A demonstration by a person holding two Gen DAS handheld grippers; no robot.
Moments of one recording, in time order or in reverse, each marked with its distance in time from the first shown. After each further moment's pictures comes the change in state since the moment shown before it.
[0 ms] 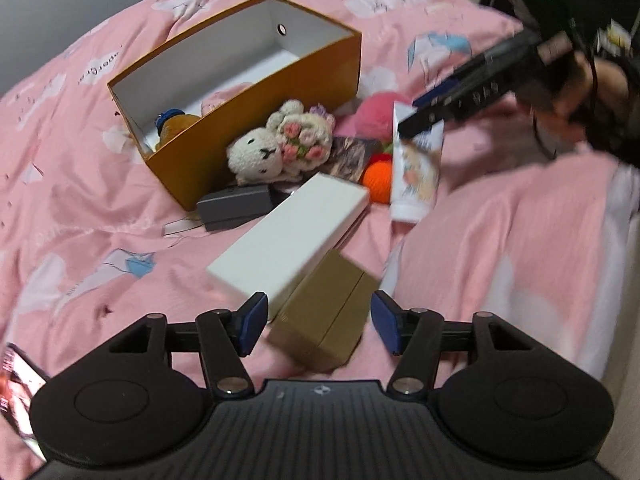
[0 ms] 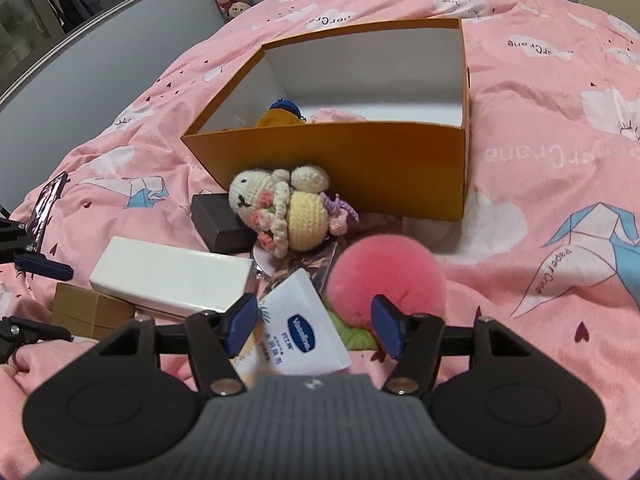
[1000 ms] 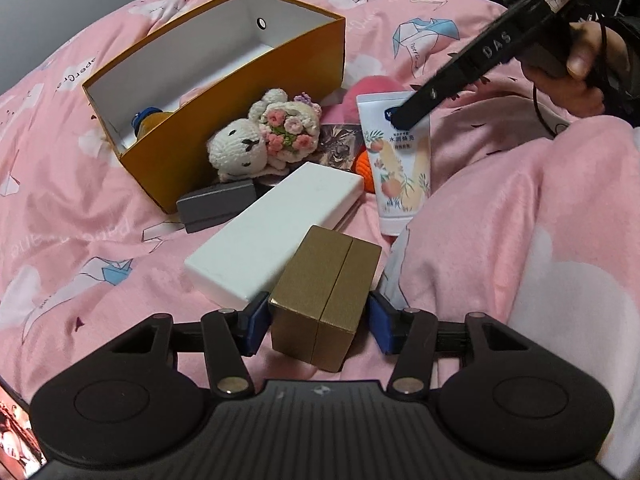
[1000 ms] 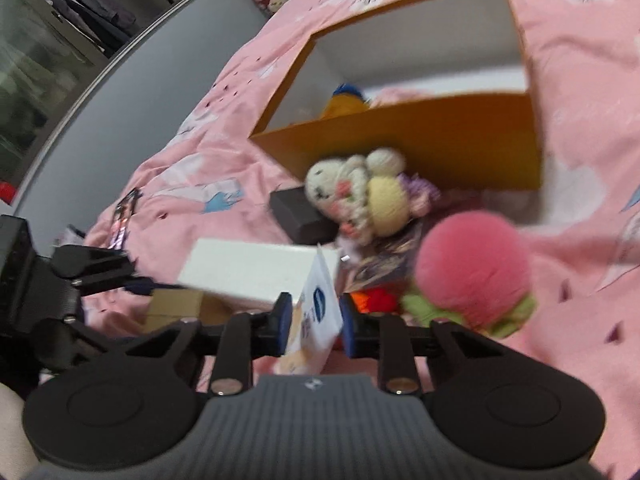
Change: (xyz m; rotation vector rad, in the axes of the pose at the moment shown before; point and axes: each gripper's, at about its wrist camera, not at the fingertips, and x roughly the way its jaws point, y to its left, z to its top) left arm 0.030 0.001 -0.006 0.026 -0.031 -0.049; right arm 0.006 0.003 0.004 0.111 0.073 0.285
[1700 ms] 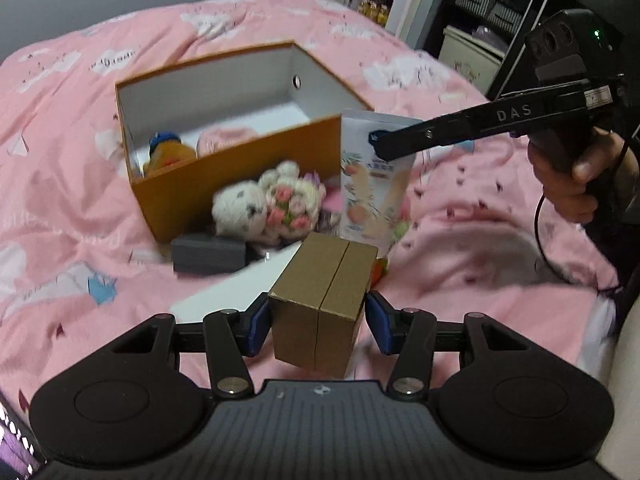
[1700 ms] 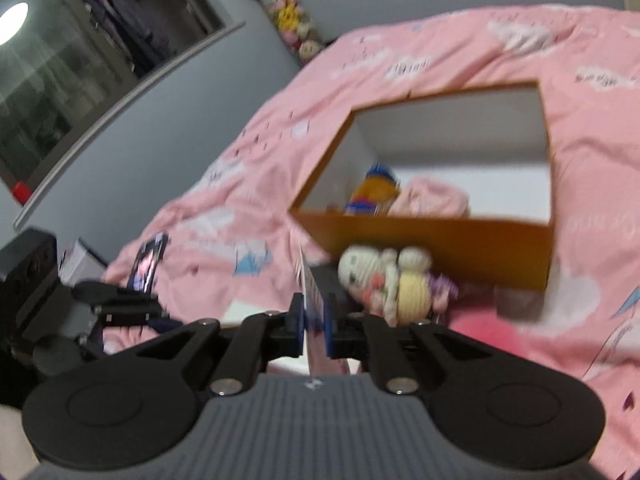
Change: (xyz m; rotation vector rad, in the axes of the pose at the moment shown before) left arm -0.028 0.017 0.030 -0.286 -0.178 -0.073; right arm -0.042 0.036 0.040 -0.112 -0.204 -0.014
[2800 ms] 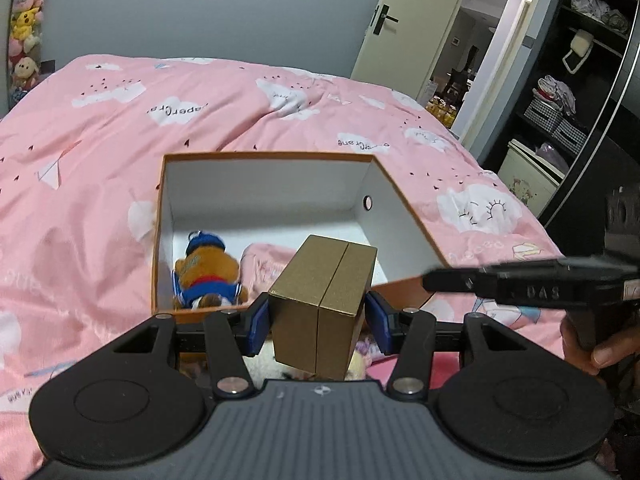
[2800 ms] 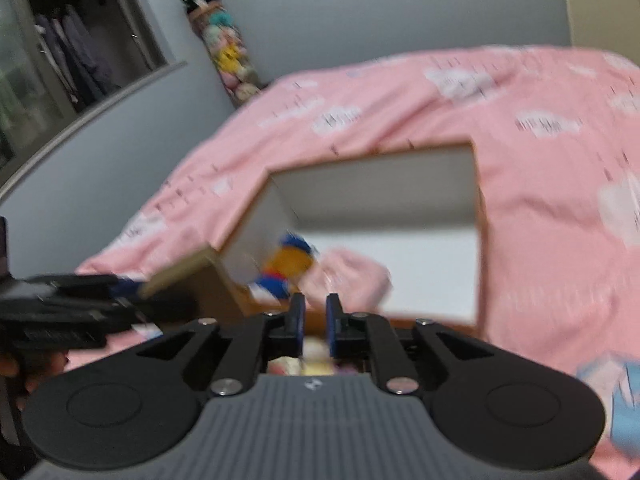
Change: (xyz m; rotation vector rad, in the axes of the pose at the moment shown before) left arm 0.038 0.042 0.068 -0.251 -0.256 0.112; right arm 0.029 -0.043 0.029 0.026 -0.077 -0.218
